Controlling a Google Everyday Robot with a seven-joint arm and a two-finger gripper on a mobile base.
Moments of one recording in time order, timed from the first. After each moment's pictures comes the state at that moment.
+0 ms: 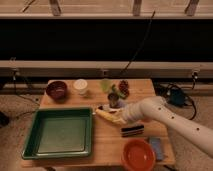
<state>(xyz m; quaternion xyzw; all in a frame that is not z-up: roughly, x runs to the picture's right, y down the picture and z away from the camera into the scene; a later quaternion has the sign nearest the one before) 0.067 0.164 0.799 -0.25 -0.25 0.24 0.90</state>
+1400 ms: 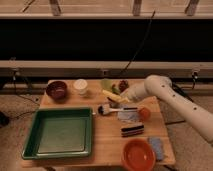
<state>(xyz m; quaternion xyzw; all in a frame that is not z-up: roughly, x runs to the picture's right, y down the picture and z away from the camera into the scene) 0.099 0.064 0.837 -0.23 -0.24 0.27 0.91</state>
